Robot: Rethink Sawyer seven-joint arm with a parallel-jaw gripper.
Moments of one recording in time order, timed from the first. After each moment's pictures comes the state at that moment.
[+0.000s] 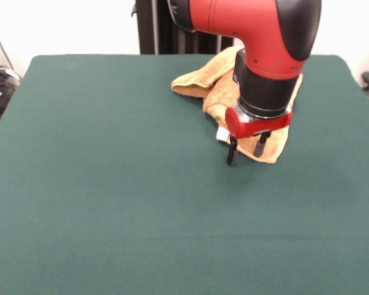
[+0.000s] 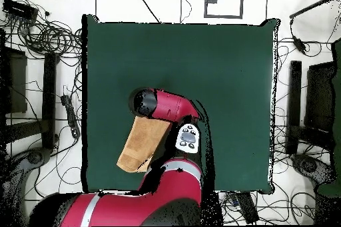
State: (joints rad) arm 0.07 -0.29 -0.18 1.45 0.24 0.42 1.14
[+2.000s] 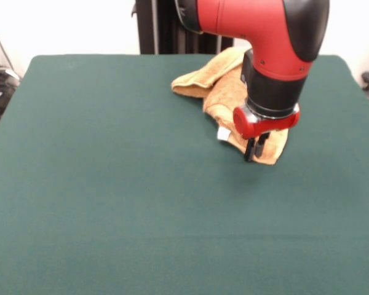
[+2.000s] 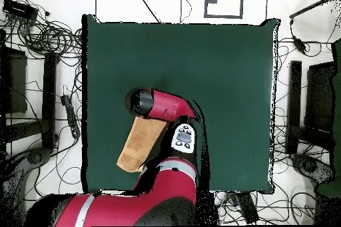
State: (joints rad) arm 0.09 -0.28 -0.19 1.45 0.28 0.45 1.14
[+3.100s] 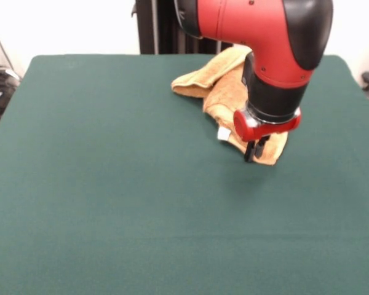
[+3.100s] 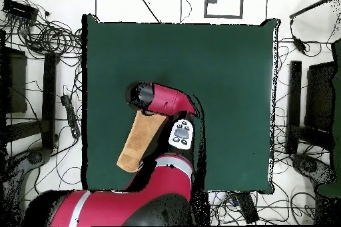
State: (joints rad) arm 0.12 -0.24 -0.23 1.37 0.32 0.57 1.14
